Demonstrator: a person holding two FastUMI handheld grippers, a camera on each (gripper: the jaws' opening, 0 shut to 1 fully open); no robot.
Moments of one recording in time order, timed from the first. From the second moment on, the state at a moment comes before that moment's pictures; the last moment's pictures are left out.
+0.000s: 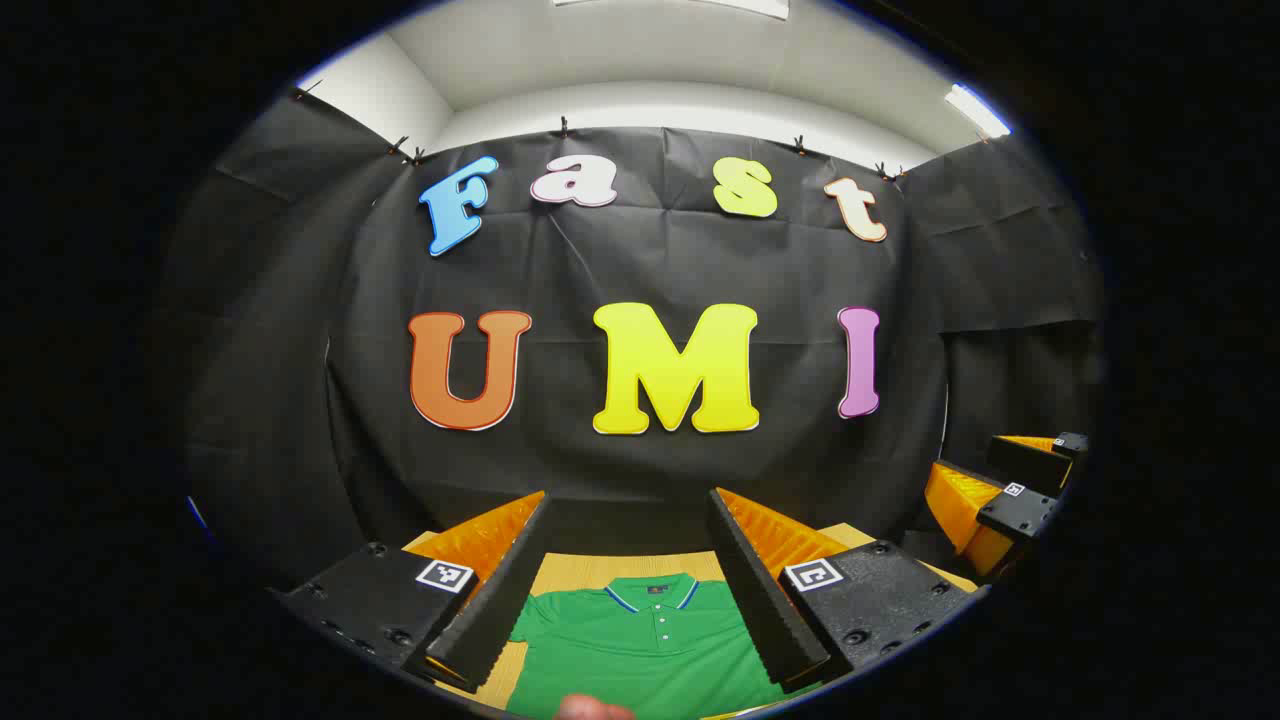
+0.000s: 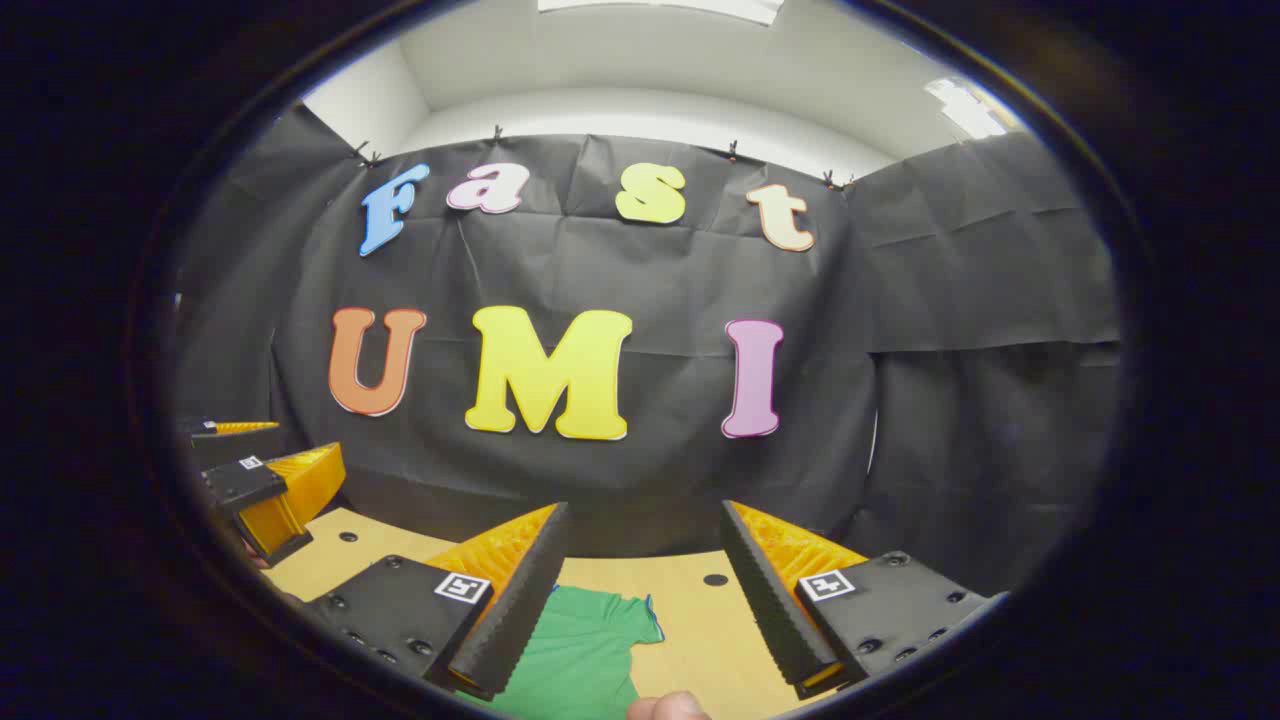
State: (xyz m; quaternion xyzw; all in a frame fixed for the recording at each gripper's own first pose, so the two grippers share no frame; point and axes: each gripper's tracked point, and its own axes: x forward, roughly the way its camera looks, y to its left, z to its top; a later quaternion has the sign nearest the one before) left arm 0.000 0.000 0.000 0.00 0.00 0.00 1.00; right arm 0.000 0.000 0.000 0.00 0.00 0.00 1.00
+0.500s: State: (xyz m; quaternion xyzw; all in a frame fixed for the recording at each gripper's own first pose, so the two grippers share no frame) left arm 0.013 0.000 0.000 -0.01 -0.01 0.00 1.00; right arm 0.008 -0.006 0.005 -0.01 -0.01 0.01 1.00
